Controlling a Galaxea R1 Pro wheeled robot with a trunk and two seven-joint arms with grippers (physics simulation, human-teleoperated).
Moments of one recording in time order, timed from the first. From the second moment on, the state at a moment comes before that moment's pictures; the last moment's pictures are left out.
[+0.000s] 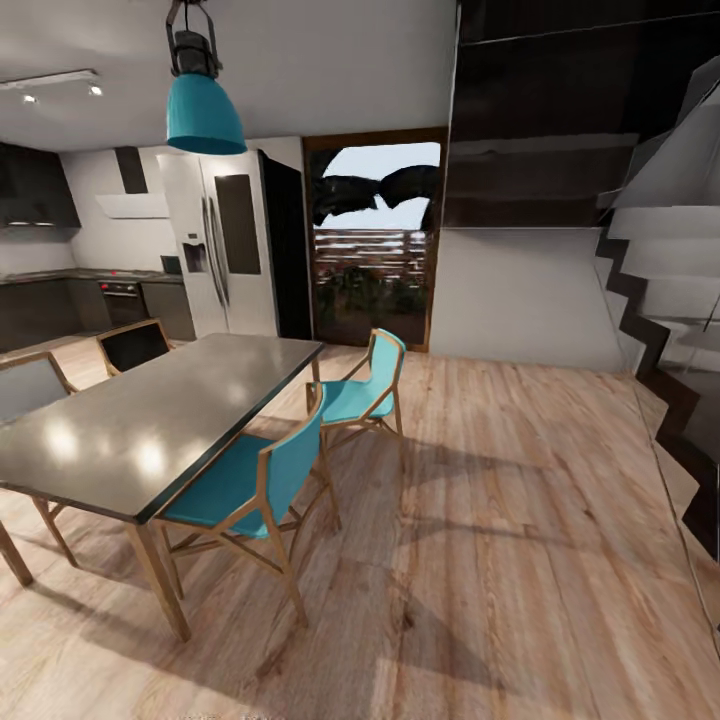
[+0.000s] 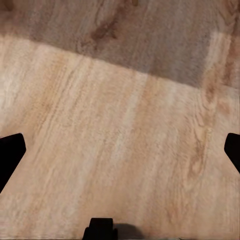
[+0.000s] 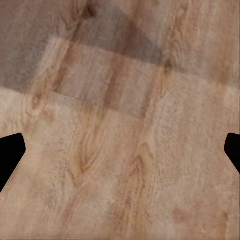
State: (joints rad) left arm 0.04 -0.02 0.04 -0.60 0.00 -0.11 0.00; right arm -0.11 -0.04 0.01 -0.38 0.05 -0.22 0.00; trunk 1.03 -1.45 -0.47
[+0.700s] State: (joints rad) left arm 0.04 -0.02 0.04 -0.60 0.00 -0.11 0.00; right arm -0.11 -0.04 0.01 -0.38 0.05 -0.22 -0.01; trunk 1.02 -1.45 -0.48
